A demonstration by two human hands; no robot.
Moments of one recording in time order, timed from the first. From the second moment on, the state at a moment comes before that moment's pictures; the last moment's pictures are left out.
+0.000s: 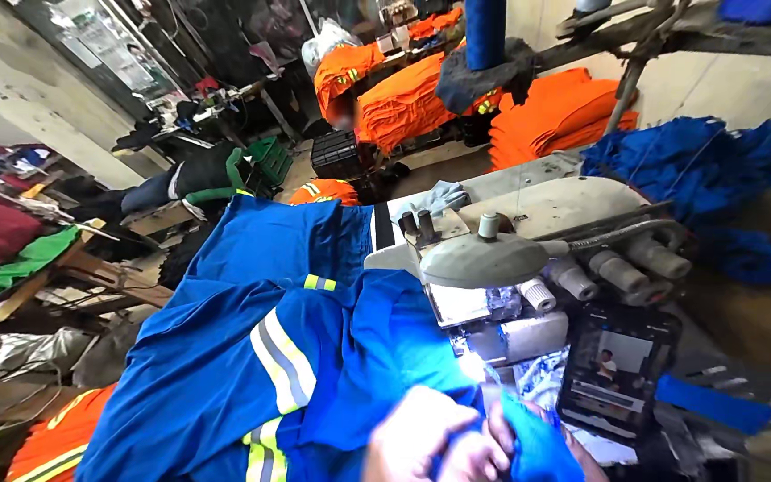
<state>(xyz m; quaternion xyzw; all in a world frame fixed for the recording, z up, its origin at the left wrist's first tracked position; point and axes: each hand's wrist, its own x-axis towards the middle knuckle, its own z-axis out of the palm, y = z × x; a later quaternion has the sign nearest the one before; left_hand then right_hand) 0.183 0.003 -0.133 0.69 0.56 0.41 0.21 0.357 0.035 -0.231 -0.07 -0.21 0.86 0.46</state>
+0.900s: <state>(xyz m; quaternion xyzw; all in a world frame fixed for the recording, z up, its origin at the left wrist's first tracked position) 0.104 0.050 -0.132 0.77 0.58 0.27 0.10 0.371 0.056 -0.250 -0.34 -0.67 0.33 0.57</state>
